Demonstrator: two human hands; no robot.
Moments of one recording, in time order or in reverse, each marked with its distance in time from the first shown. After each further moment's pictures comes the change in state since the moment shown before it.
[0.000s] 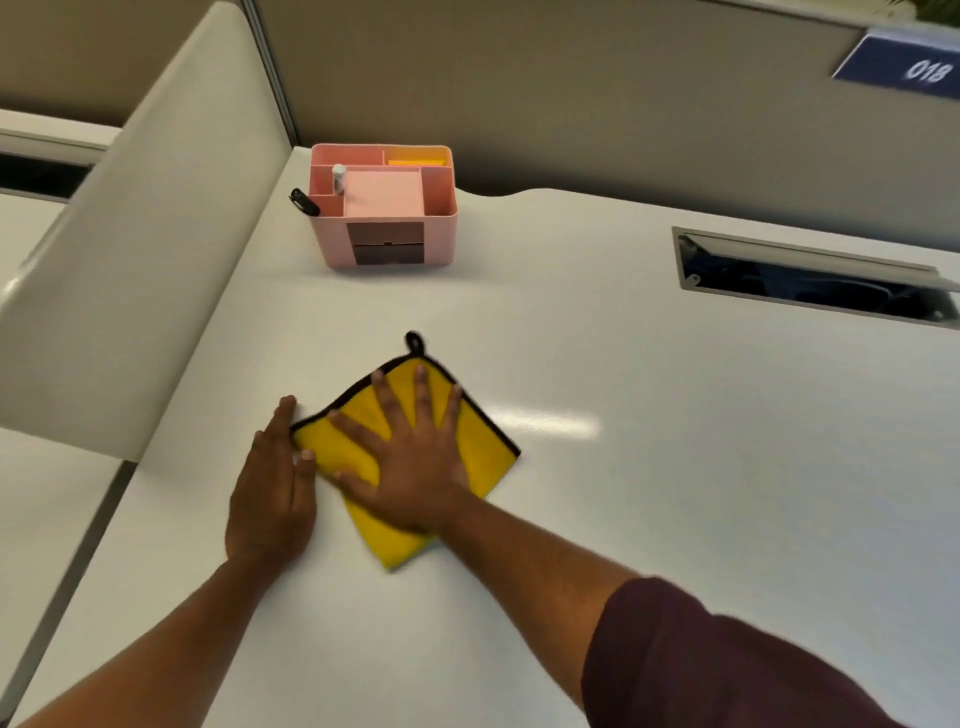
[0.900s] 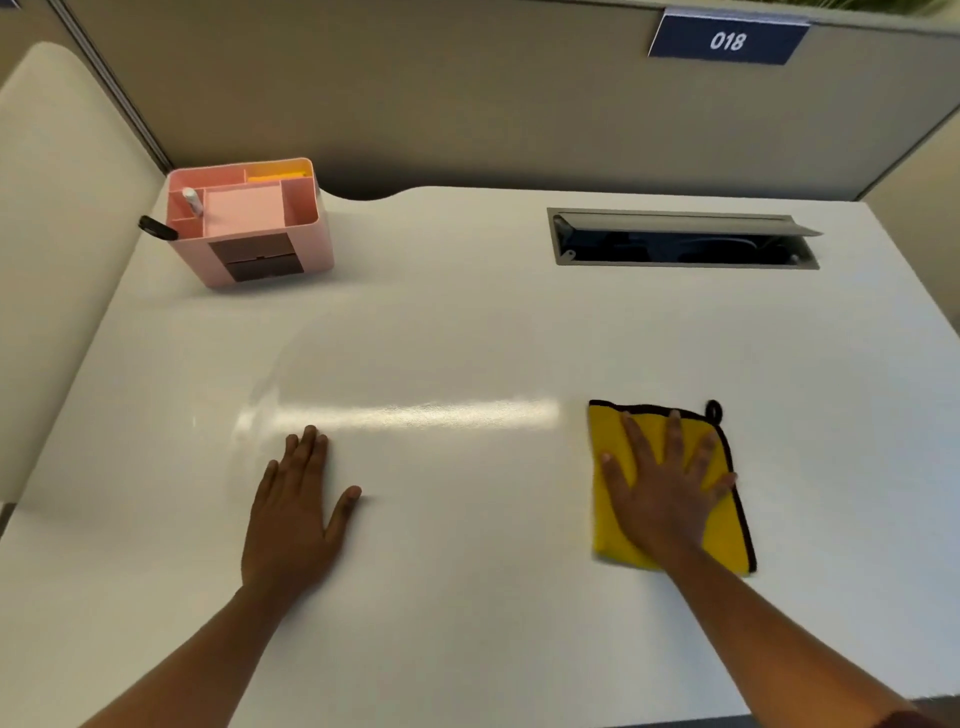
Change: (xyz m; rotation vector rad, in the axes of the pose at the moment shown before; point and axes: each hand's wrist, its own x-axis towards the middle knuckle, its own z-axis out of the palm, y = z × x) left_hand -0.058 0.083 0.084 0.440 -0.232 0.282; right_hand -0.282 0.291 -0.041 0.006 0.056 1.005
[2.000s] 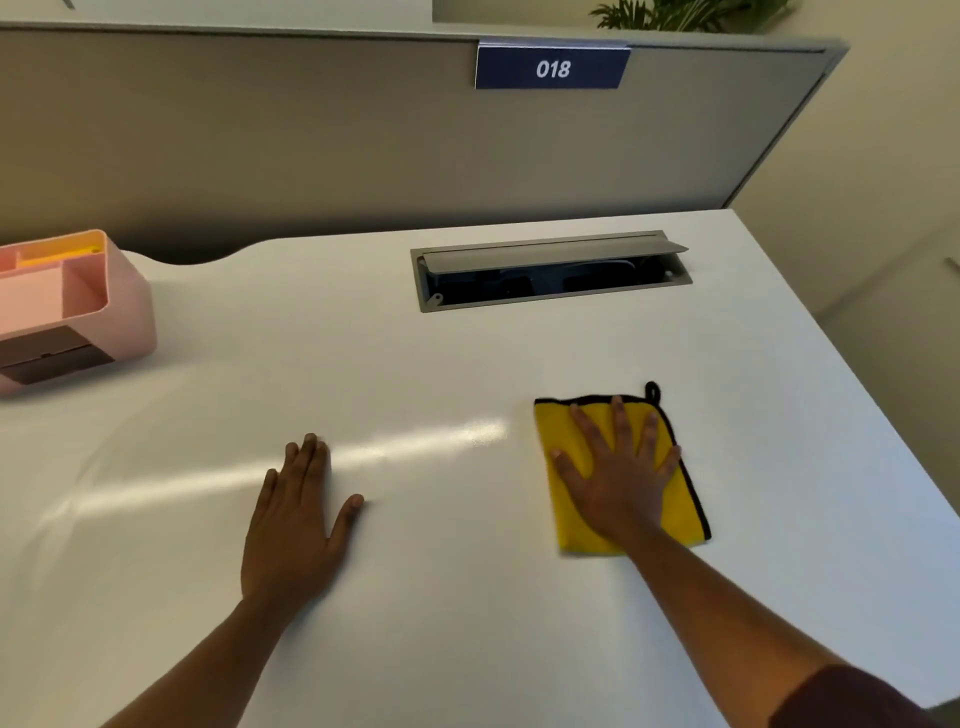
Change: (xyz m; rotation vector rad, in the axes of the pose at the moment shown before) left_hand 0.108 0.174 0.048 -0.026 -0.009 0.138; right_hand 0.122 0.091 -0.027 0.010 0.010 -0.005
